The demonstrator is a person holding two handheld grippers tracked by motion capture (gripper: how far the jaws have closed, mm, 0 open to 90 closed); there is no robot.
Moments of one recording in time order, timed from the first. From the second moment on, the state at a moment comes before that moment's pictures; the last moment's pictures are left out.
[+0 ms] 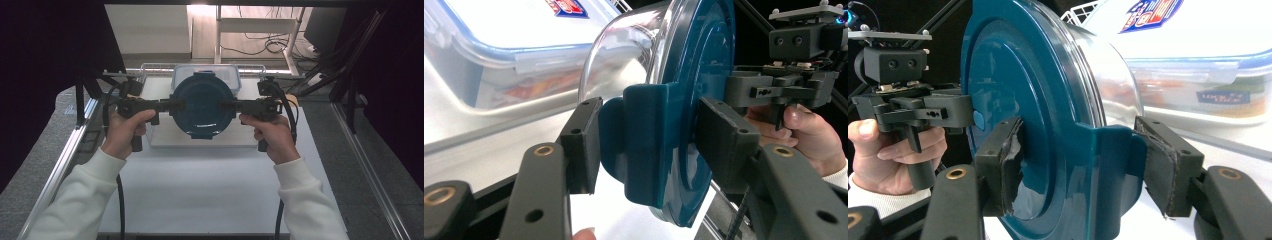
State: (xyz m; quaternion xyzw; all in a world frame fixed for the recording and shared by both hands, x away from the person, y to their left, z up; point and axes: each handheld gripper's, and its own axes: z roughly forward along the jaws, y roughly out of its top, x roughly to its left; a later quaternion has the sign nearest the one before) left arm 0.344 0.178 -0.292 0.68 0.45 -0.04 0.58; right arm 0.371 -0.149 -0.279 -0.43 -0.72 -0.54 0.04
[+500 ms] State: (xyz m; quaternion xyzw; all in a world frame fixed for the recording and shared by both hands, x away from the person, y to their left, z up) left arm 0.370 0.180 -0.257 0.68 0.44 -0.04 0.59; right arm 0.398 -0.146 -0.237 -0.43 -0.73 -0.54 0.03
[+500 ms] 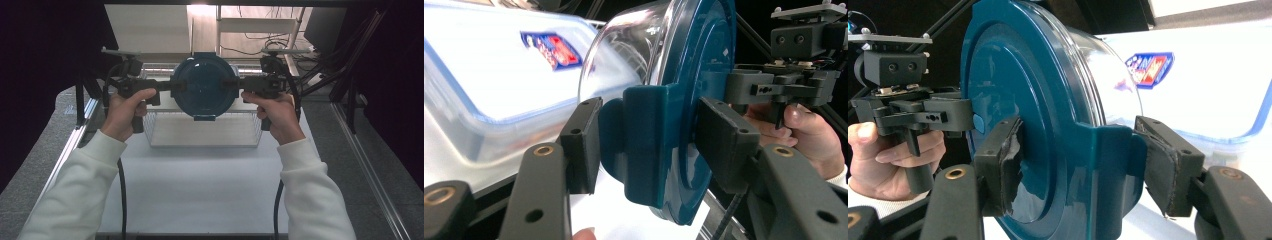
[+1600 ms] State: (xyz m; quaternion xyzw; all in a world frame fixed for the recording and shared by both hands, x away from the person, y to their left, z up) left arm 0.426 0.180 -0.240 0.67 0.47 -0.06 0.57; right arm 0.460 -0.145 -0.216 -0.44 -0.72 -0.53 0.04
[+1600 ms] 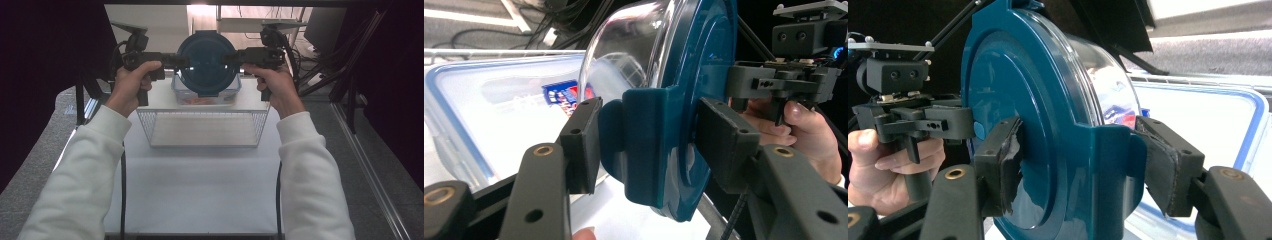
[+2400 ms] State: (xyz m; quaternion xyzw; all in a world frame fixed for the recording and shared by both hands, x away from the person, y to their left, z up) left arm 0.474 0.183 -0.265 0.63 0.52 -0.12 0.57; right arm 0.512 -0.145 -0.243 -0.51 -0.67 -0.54 0.10
